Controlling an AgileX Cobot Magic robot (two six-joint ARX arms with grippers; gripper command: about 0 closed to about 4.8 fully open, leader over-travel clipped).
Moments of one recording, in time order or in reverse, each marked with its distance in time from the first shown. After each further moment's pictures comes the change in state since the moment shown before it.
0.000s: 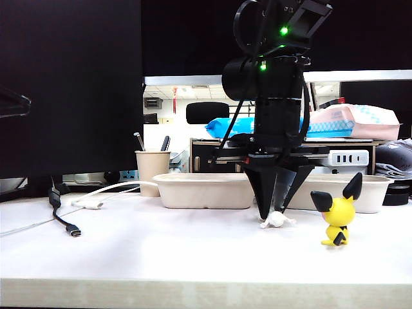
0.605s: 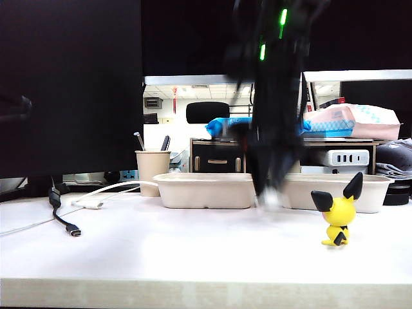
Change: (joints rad) left arm 0.000 0.021 0.000 0.000 0.000 0.000; right arm -0.012 -0.047 0.083 -0.040 0.007 -0.018
